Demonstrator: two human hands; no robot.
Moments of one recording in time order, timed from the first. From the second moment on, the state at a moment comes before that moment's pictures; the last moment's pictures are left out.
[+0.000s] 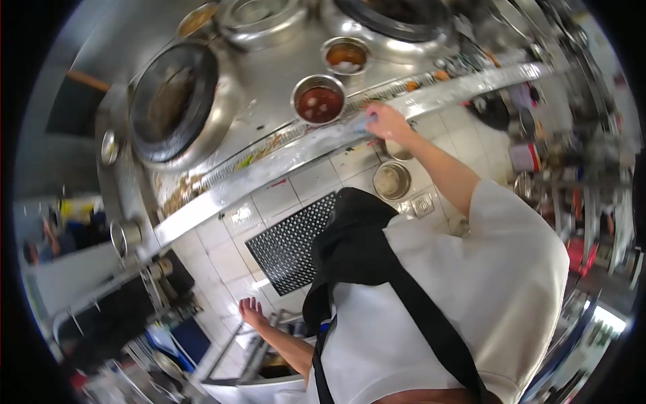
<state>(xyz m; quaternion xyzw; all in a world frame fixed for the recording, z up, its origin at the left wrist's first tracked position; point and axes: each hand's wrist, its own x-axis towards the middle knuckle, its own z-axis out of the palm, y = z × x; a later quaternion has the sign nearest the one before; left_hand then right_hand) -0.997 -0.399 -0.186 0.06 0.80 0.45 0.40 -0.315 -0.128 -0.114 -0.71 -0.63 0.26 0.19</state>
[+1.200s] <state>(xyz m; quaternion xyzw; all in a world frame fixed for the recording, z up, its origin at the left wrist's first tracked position) -0.202 -0.185 -0.076 0.47 0.58 0.06 0.66 0.535 -0.178 -0.036 -0.80 -0.37 -0.02 0.47</state>
